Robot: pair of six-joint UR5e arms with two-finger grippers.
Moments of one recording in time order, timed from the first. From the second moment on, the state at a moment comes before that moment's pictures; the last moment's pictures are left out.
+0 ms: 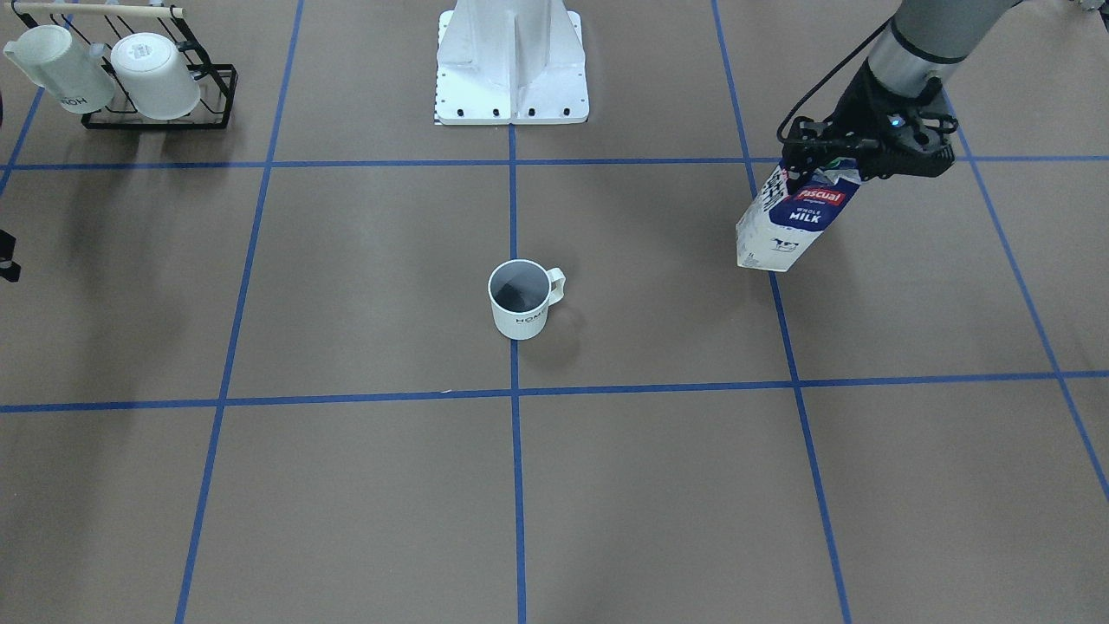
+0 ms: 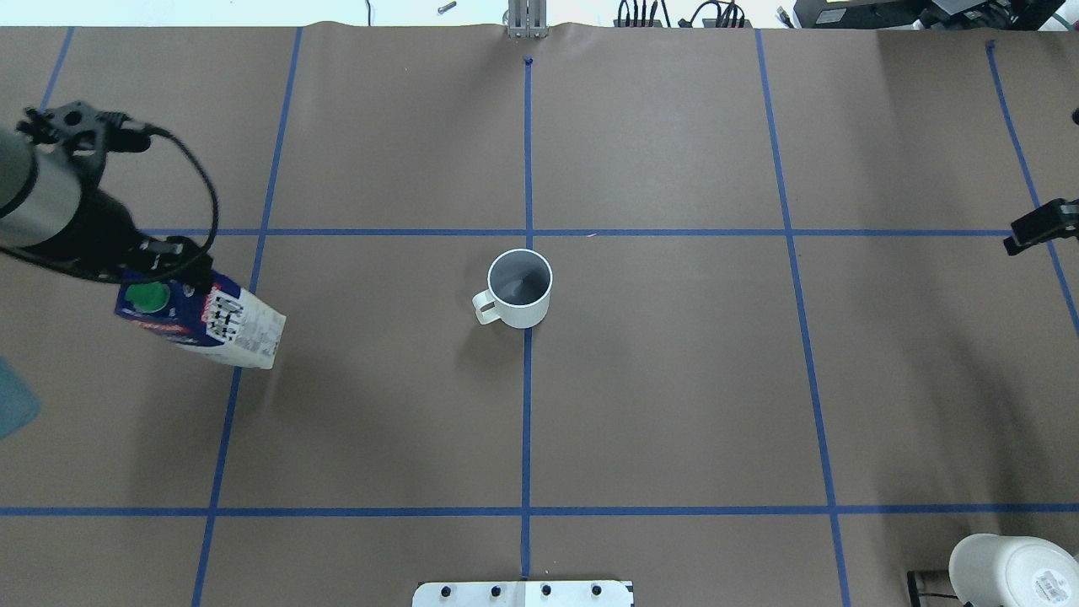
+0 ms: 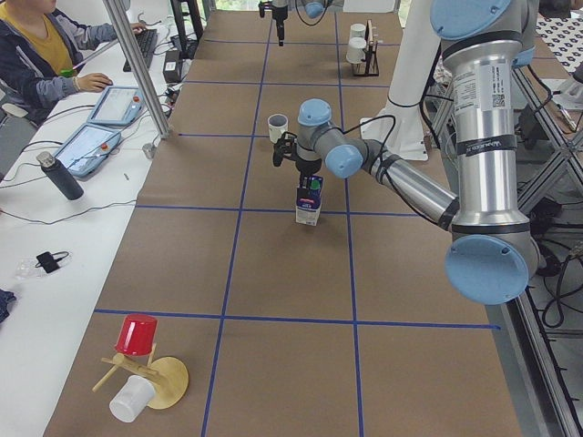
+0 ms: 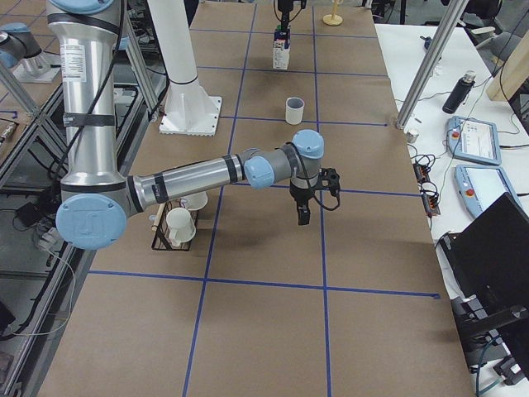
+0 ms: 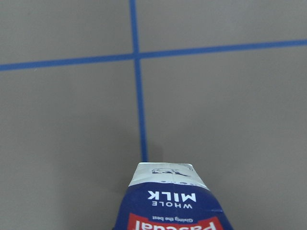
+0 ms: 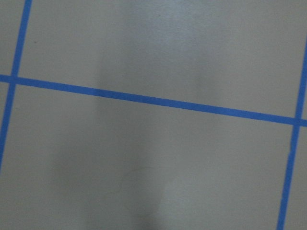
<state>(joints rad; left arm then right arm) -0.88 -1.86 -2.12 -1.39 -2.14 -0.84 1.27 -1.60 1.83 -1.48 2.27 0.30</state>
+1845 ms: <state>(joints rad) -0.78 -2.55 -1.37 -1.46 -2.08 -1.04 1.38 -1.66 1.77 -1.46 2.33 0.20</state>
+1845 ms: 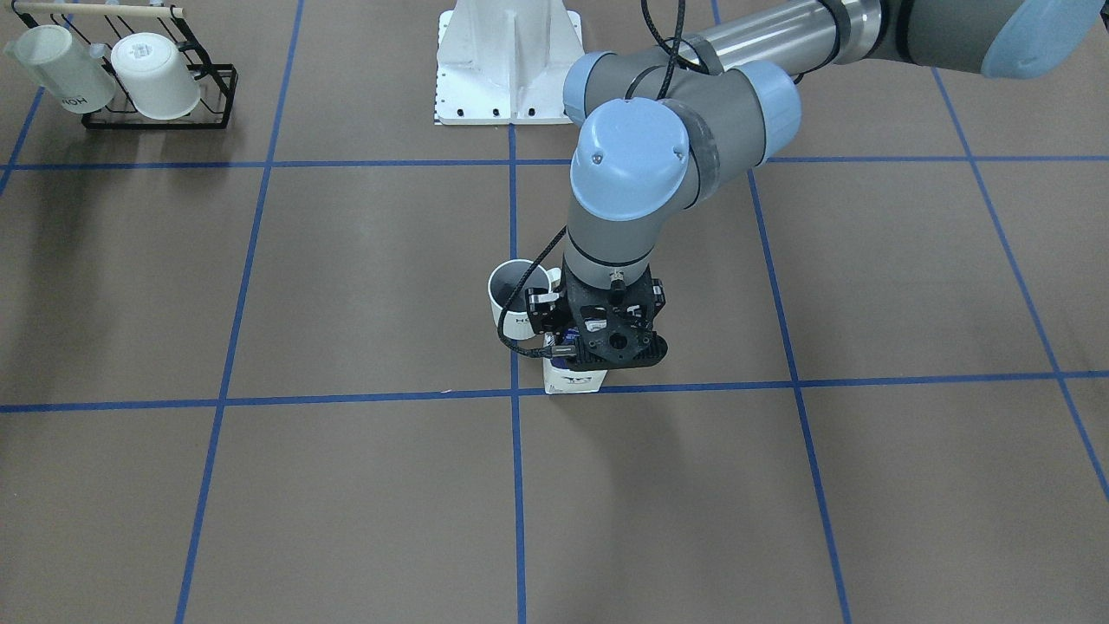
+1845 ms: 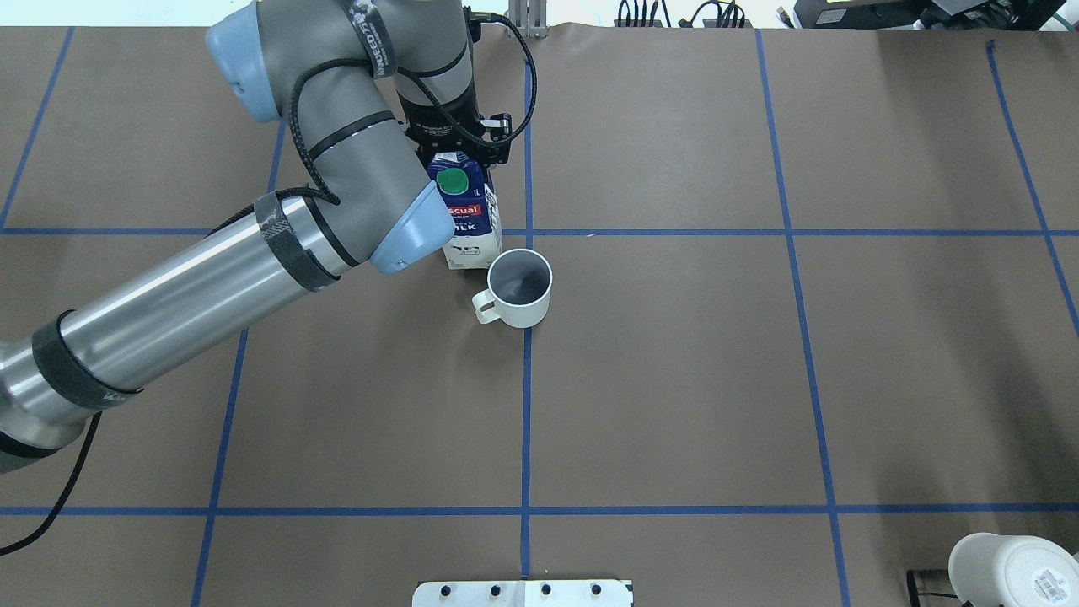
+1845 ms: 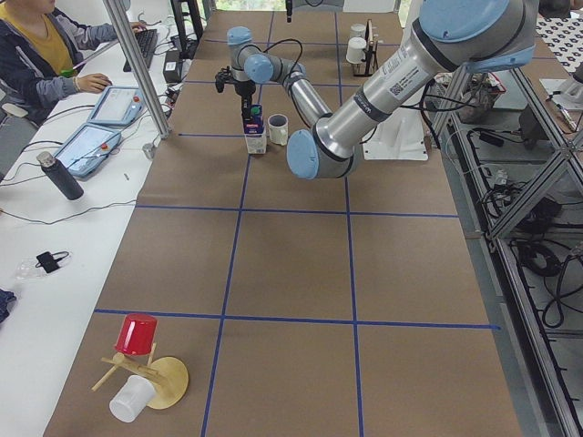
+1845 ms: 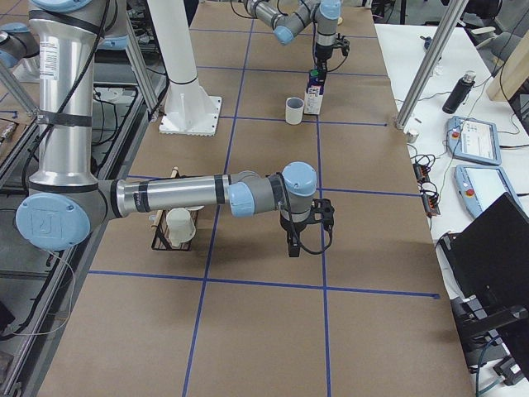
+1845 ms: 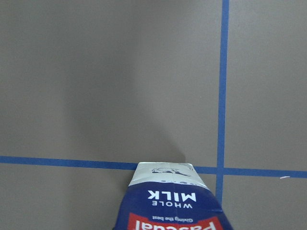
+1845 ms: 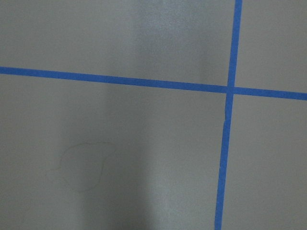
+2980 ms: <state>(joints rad) -0.88 -2.35 -1.70 -1.45 -2.09 -1.03 1.39 -1.65 1.77 -1.46 2.34 0.20</state>
